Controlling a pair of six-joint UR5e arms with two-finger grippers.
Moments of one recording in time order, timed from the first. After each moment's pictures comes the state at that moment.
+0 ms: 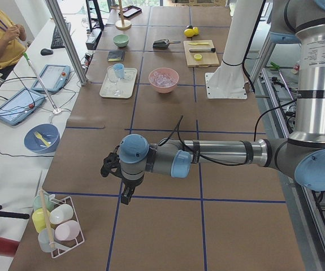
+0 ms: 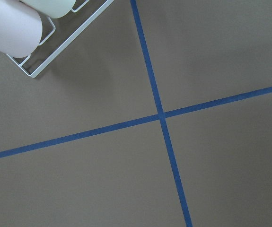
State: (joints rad) left arm -1.61 -1.53 -1.61 -1.75 -2.36 0.17; right arm 1.57 -1.91 1.95 -1.59 2.31 -0.16
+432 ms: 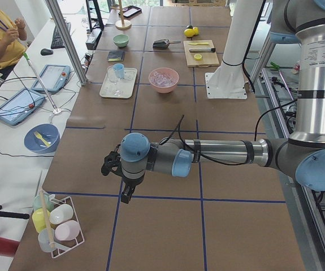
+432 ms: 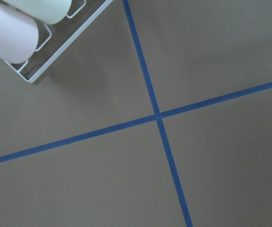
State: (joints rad) left arm -1.61 -1.53 -1.62 -1.75 -2.35 0.17; right arm 1.57 -1.91 1.95 -1.59 2.31 -0.15
